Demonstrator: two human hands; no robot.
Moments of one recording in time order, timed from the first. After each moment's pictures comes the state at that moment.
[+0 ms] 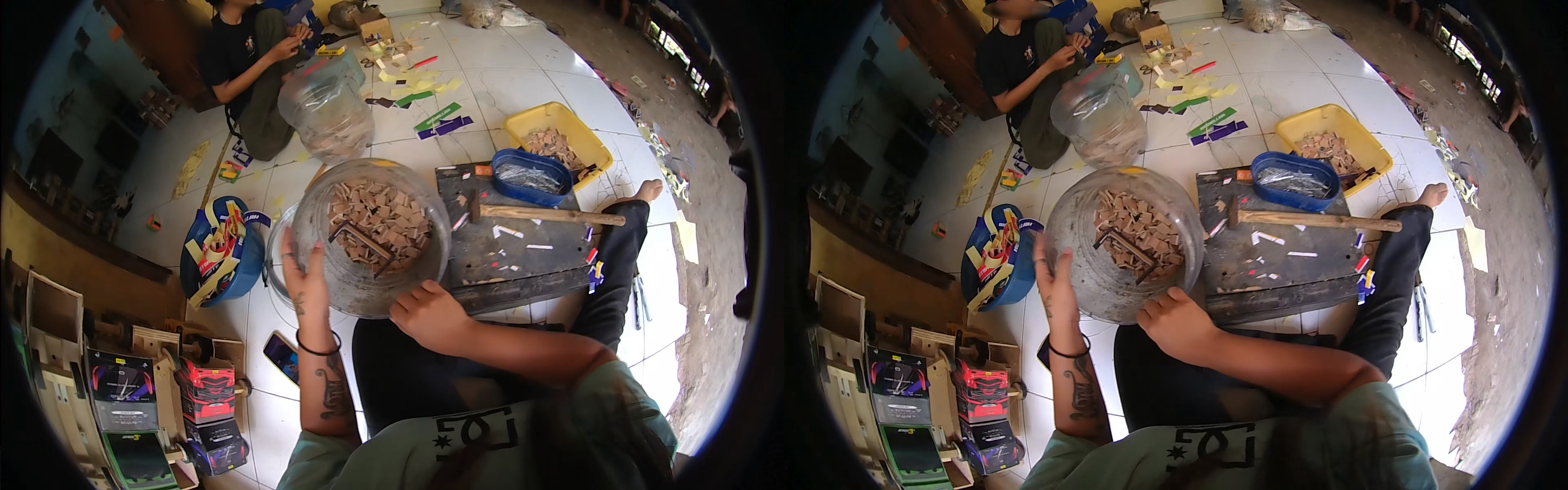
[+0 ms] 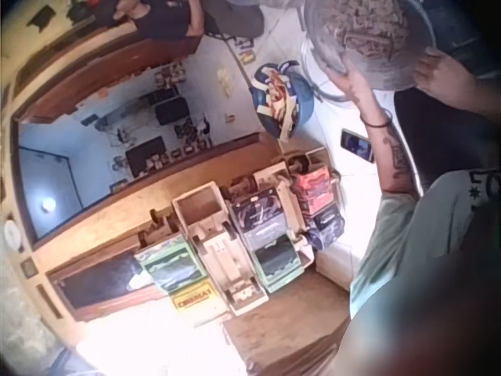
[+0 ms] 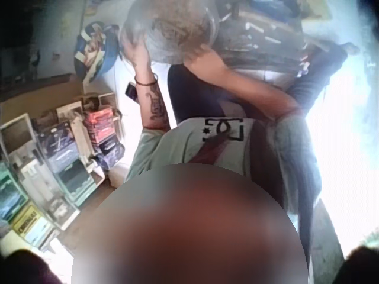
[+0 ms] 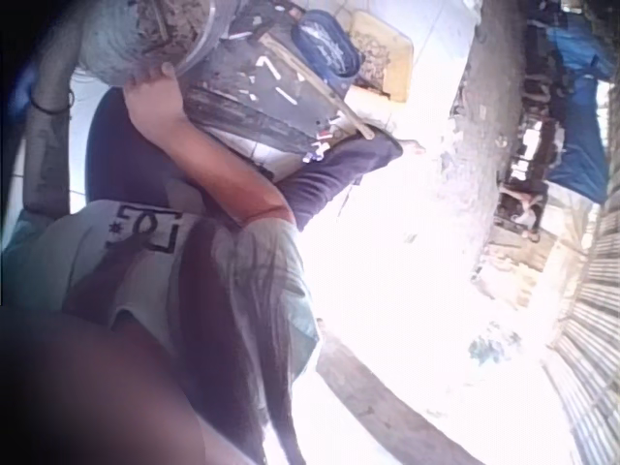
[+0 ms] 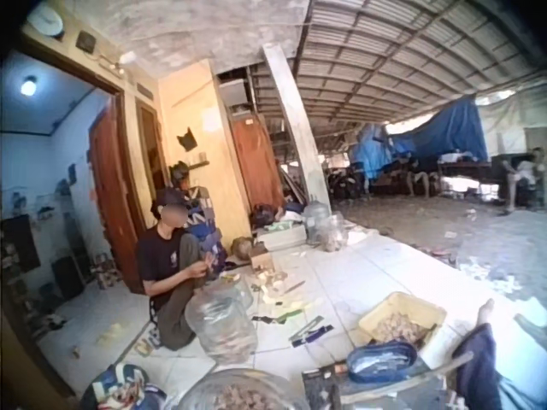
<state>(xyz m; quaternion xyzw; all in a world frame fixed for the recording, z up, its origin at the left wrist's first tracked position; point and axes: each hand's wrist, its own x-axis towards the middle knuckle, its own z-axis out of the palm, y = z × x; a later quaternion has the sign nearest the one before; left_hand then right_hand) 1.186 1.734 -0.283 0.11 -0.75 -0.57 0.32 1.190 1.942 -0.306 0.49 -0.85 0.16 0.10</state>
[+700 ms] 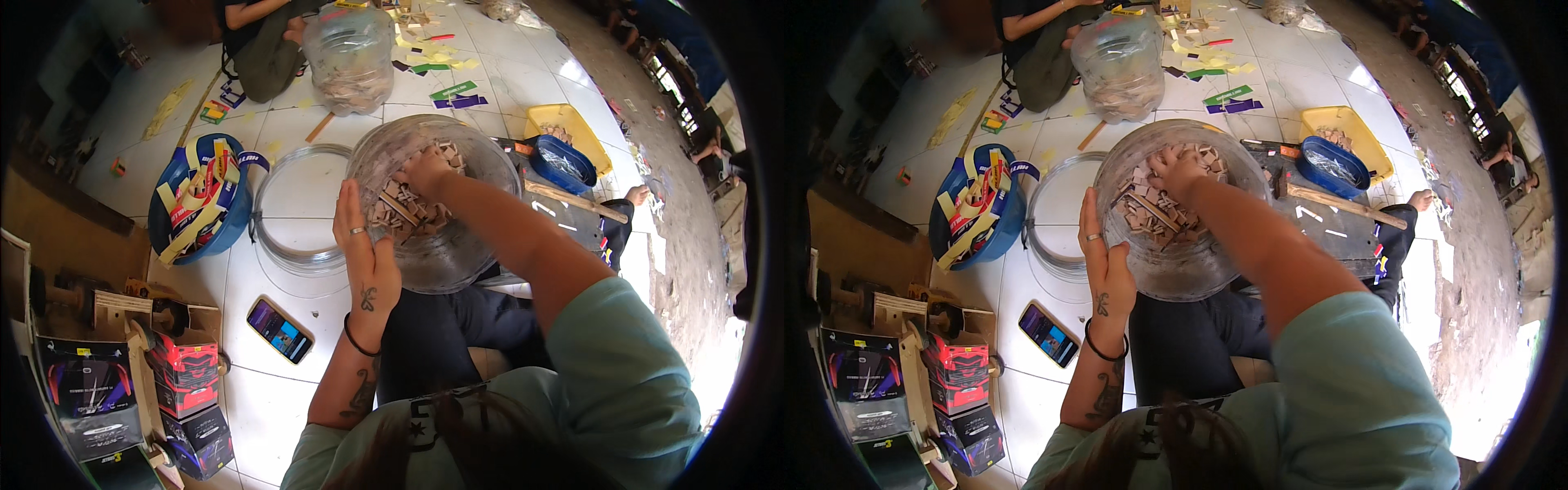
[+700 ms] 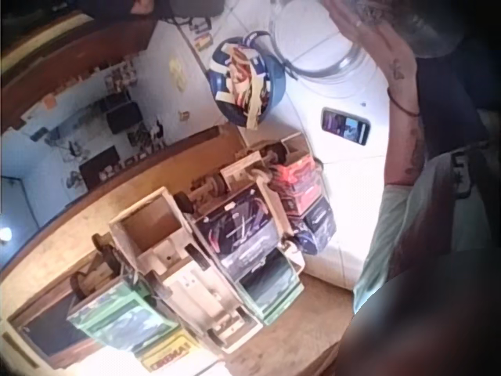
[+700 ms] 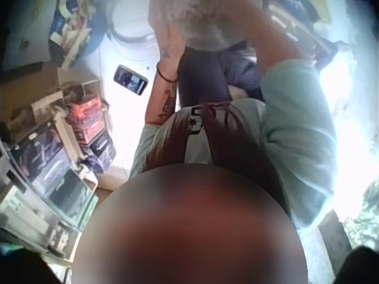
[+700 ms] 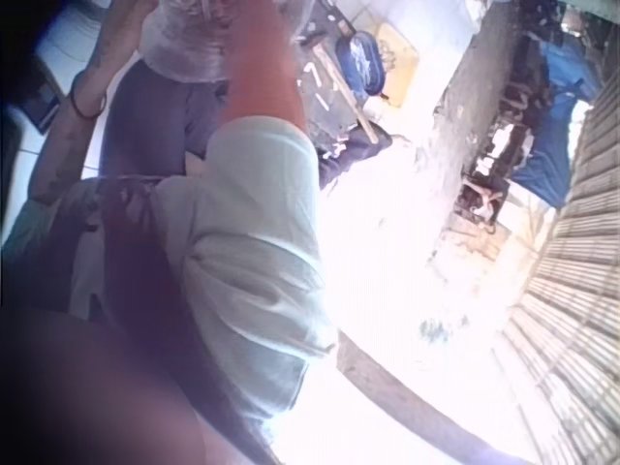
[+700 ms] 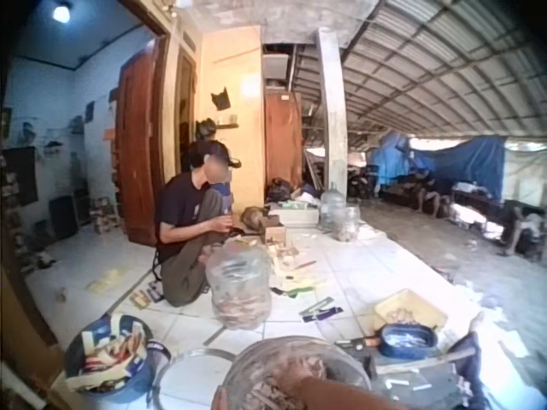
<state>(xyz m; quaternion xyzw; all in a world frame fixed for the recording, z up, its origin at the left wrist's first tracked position) 1.217 1.719 -0.313 -0.01 -0.78 -0.55 0.30 1.021 1.818 -0.341 0.41 -0.85 -0.30 -0.15</state>
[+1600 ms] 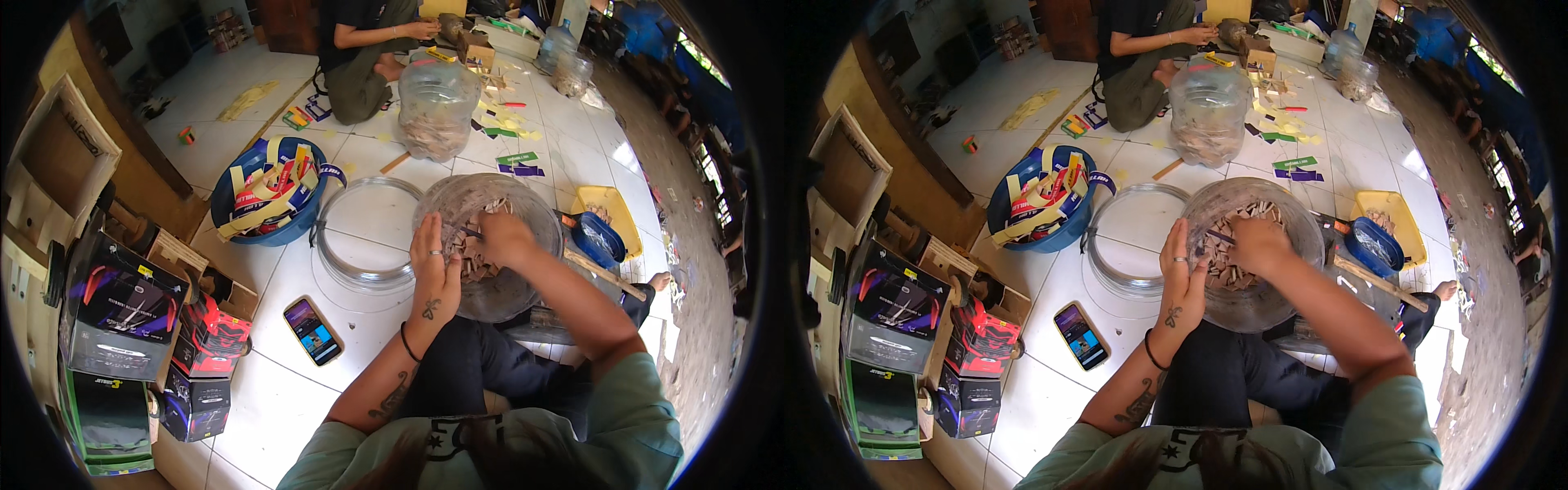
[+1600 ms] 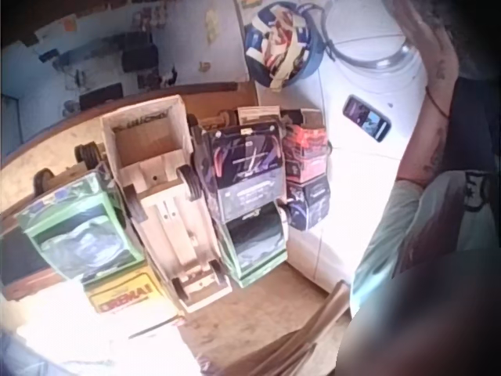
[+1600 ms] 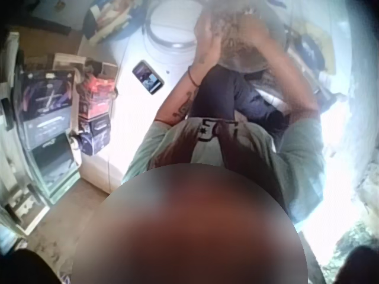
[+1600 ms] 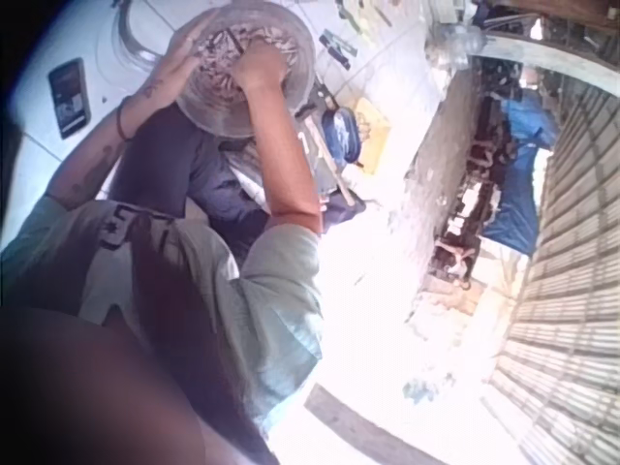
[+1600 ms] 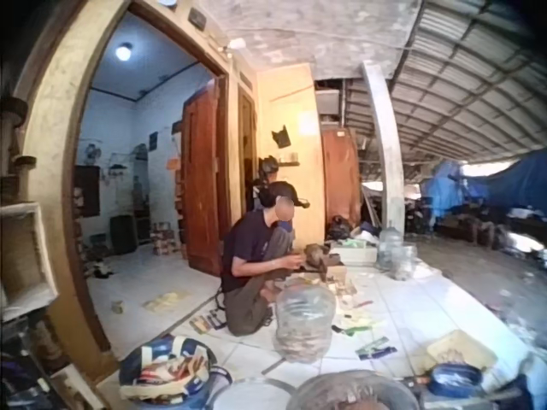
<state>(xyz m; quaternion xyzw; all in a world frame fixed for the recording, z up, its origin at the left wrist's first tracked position) 1.216 1.724 -0.318 0.03 -0.79 -0.53 0.31 1.098 1.836 -0.250 0.32 -0.94 0.01 -0.11</state>
